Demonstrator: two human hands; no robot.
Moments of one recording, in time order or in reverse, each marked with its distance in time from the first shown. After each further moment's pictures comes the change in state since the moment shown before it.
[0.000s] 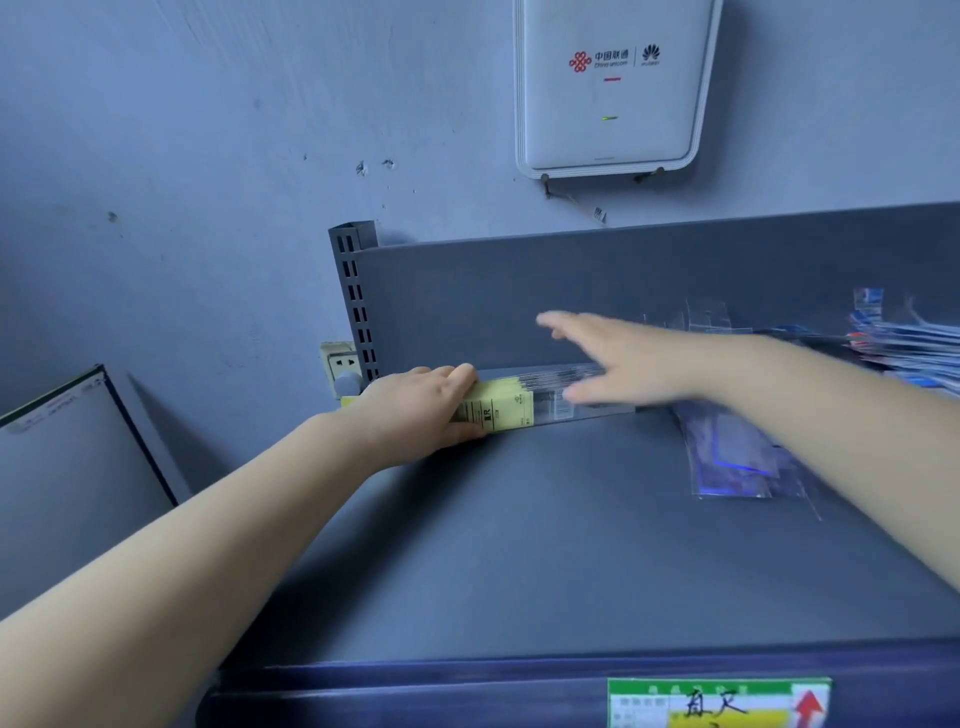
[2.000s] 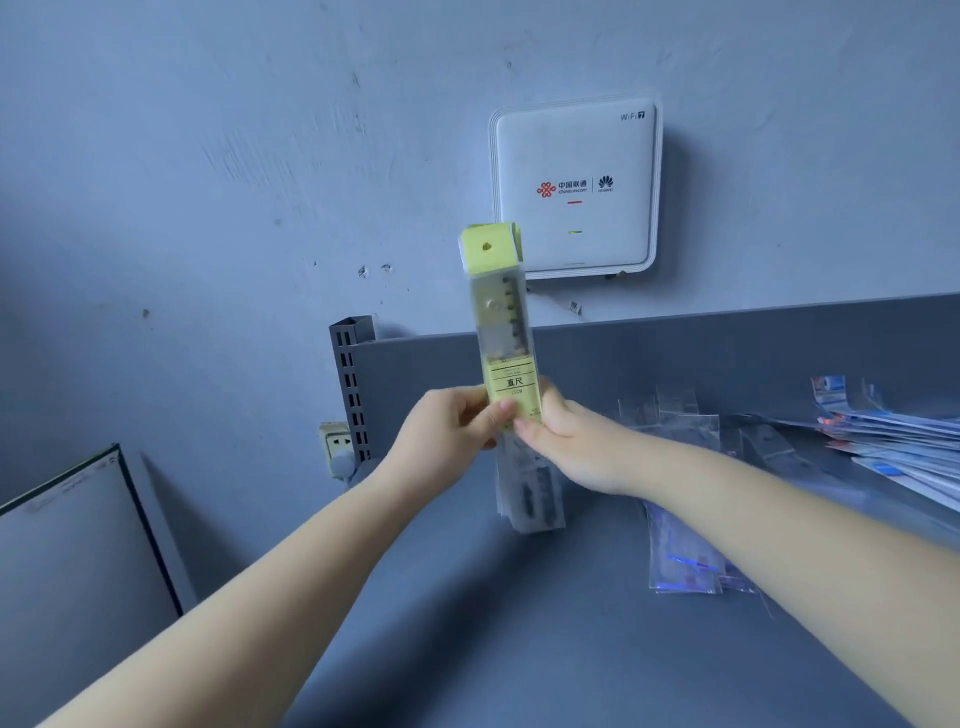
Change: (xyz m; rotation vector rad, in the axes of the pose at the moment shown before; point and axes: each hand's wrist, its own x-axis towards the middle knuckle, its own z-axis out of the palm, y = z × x) left_hand 0.011 0.049 -0.056 -1.031 0.422 -0.140; right_hand -0.015 -0.025 -0.008 0.526 0.162 -0.045
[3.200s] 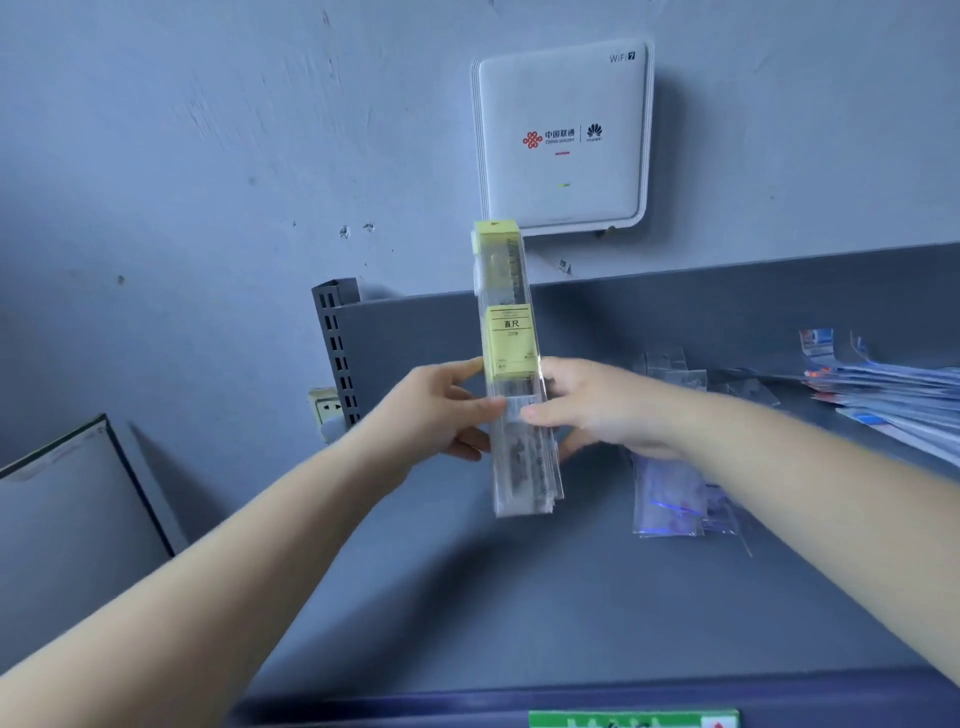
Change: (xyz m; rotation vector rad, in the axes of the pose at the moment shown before) left_hand -0.015 0.009 -0.003 -0.257 -0.195 -0.284; right_hand -0.017 0.007 -0.005 0.301 -0.088 0.091
